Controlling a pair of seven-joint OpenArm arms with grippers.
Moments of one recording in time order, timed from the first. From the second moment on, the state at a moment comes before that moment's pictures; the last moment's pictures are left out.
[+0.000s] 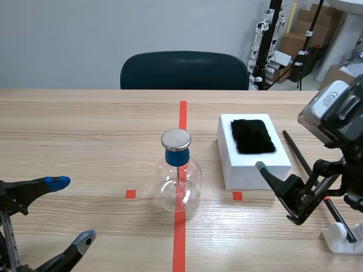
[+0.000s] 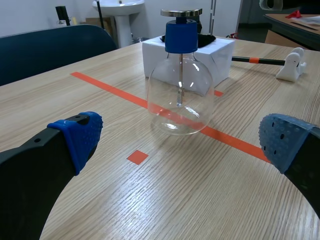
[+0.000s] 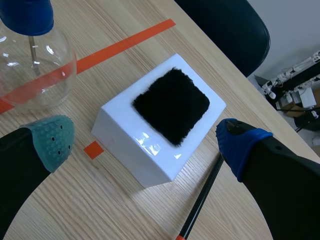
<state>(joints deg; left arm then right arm) 14.8 -29.9 10.6 55.3 19.2 -35.4 -76.6 -31.7 37.1 -1.3 112.9 -1.4 15.7 -0.9</state>
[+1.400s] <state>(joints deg) 31.7 -33.4 -1.7 79.8 9.5 -27.9 -63.5 -54.3 37.1 9.3 112.9 10.0 14.7 24.1</state>
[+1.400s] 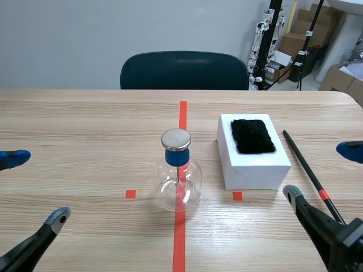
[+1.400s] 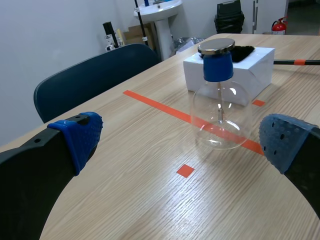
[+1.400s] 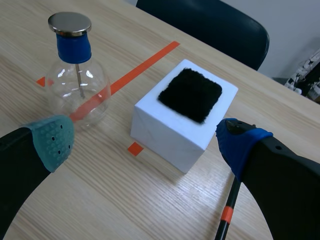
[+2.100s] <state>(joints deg) 51.8 -36.1 -1.7 109.0 3.9 -22.5 -47.0 -59.3 28.9 7.1 112.9 10.0 14.7 32.2</state>
